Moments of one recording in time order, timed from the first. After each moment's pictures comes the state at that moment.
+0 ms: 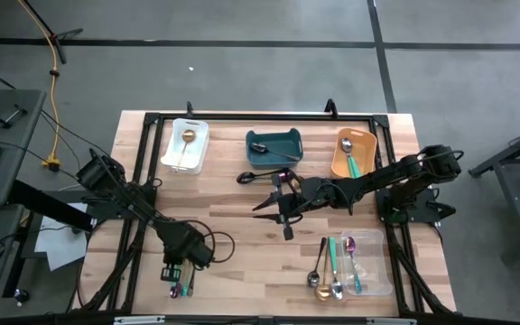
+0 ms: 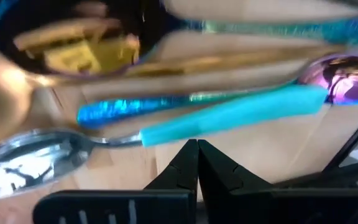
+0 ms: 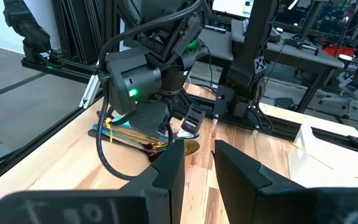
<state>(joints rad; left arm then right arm) -0.62 1.71 0.94 -0.97 0.39 -0.53 0.18 1.60 0.92 0.51 -0.03 -0.20</state>
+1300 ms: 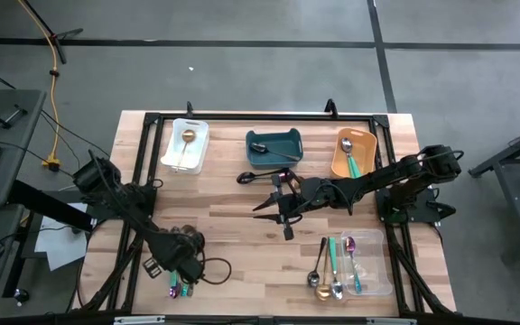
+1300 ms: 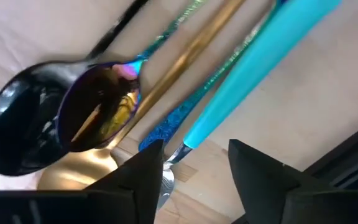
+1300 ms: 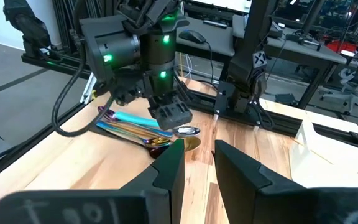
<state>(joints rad) -0.75 1.71 1.03 -1.07 0.10 0.15 0.18 1.60 0.92 0.49 -0.03 -0.20</state>
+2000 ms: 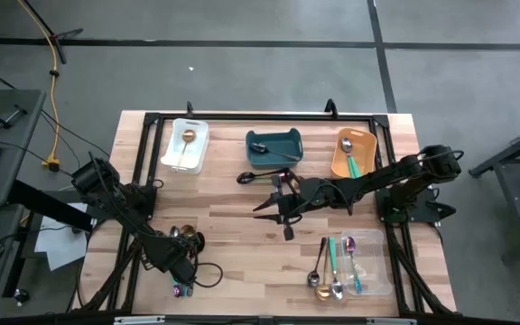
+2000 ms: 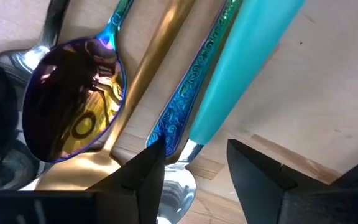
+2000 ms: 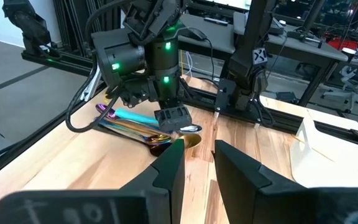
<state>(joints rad) -0.81 1.71 0.91 -0.98 -0.01 0.27 0.18 1.60 0.92 0.48 -0.03 -0.20</state>
